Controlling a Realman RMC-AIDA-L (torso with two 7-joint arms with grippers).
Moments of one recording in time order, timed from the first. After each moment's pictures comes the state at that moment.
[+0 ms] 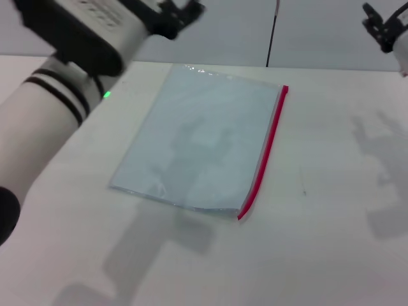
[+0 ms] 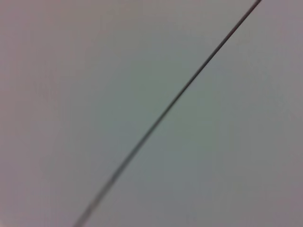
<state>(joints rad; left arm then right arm) -0.18 -2.03 -1.21 -1.43 2.52 0.20 0.76 0.25 2.04 -1.73 -1.39 -2.89 -0.08 2.58</state>
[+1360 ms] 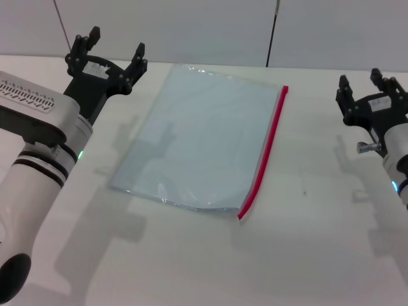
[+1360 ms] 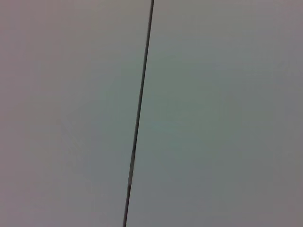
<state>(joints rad) -0.46 -2.04 -0.95 -0.49 2.37 0.97 0.21 0.49 2.04 -2.48 -0.55 -1.92 0.88 2.77</state>
